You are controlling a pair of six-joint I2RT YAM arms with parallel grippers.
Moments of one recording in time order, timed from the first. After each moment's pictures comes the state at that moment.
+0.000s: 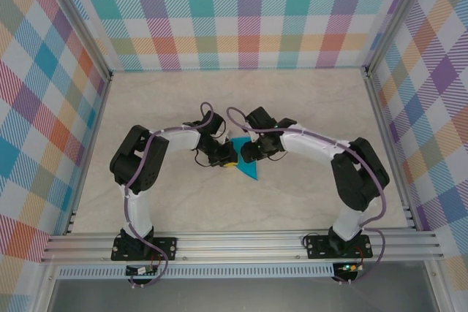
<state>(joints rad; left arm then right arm) -0.52 1.97 1.16 -0.42 0.61 -0.62 0.69 1.73 1.20 -0.63 -0.09 0.26</state>
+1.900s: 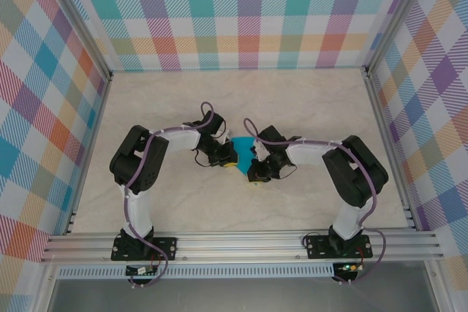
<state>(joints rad) -0.52 1.97 1.16 -0.42 0.60 -0.61 0.63 1.77 0.90 -0.41 -0.55 0.49</state>
